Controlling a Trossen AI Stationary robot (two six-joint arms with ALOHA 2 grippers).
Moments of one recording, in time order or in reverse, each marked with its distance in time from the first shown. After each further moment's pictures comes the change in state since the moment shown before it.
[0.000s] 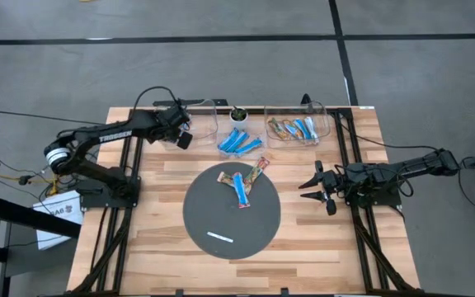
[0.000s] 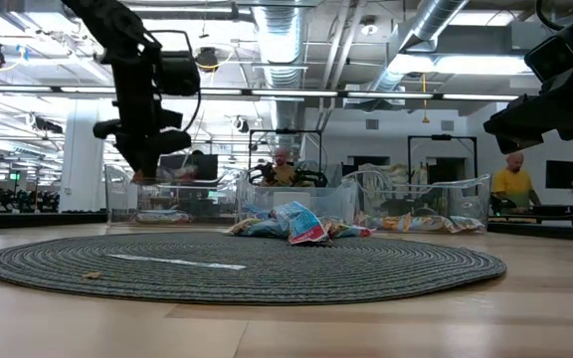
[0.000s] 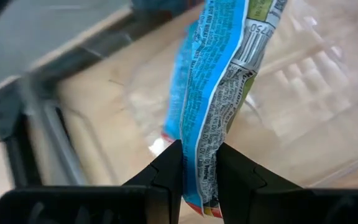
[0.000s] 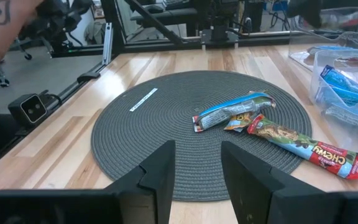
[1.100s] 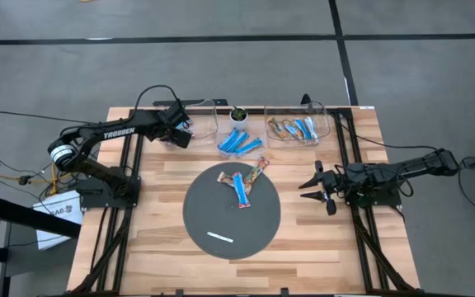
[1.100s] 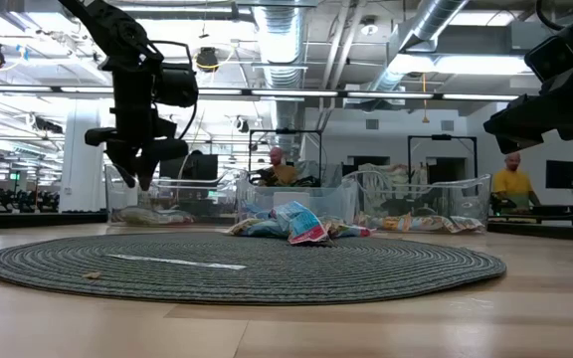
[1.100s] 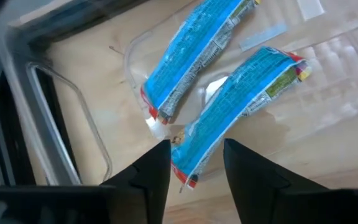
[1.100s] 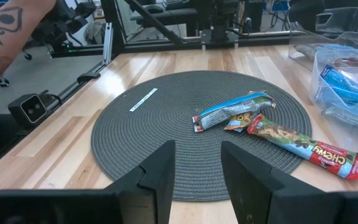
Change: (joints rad) left arm 0.052 0.048 0.000 -0.033 0.058 -0.076; right arm 0.000 0.000 0.000 0.000 0.000 0.000
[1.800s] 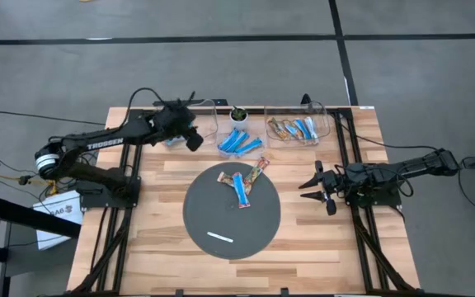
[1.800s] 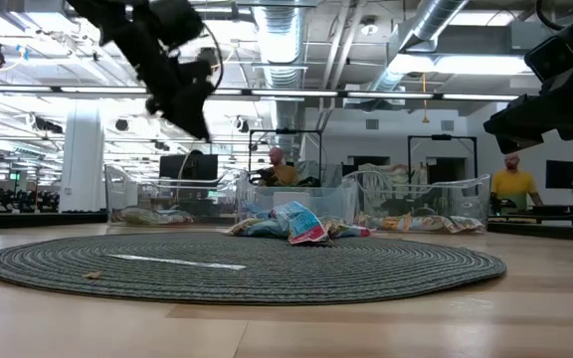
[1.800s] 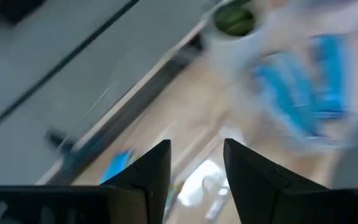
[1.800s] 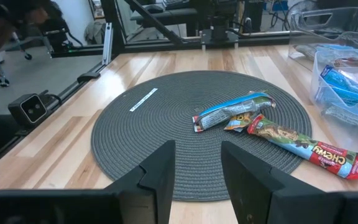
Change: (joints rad) left arm -0.185 -0.168 0.000 0.373 0.056 0.437; right arm 0.000 0.000 0.000 0.000 0.000 0.000
